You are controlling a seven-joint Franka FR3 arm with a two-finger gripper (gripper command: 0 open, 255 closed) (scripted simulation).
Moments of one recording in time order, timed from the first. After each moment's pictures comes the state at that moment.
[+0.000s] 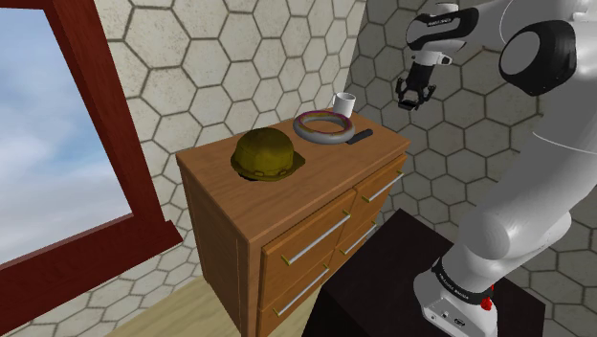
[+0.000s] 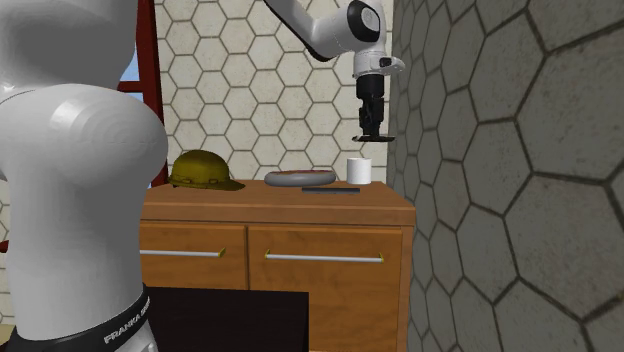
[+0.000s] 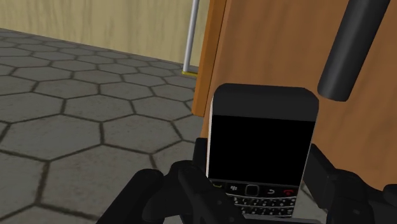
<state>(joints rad) -0.41 0.15 -0.34 -1.69 -0.01 1.82 0.70</state>
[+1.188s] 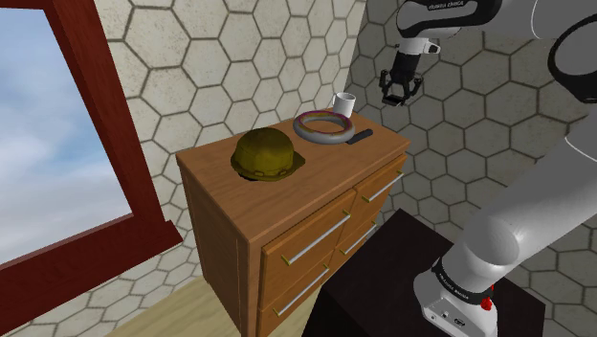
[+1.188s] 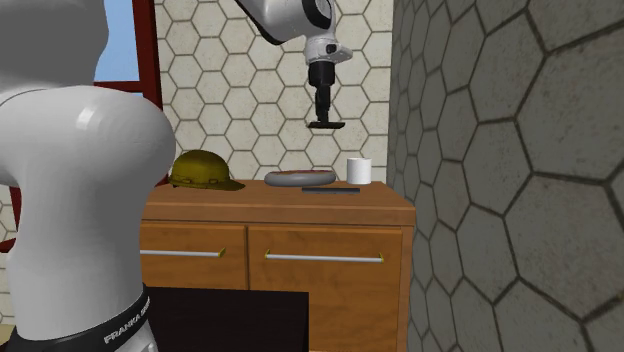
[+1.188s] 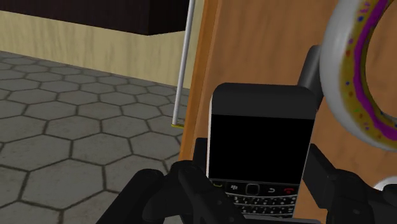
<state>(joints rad) -0.28 -0.07 -0.23 -1.85 -0.07 1.75 0.94</state>
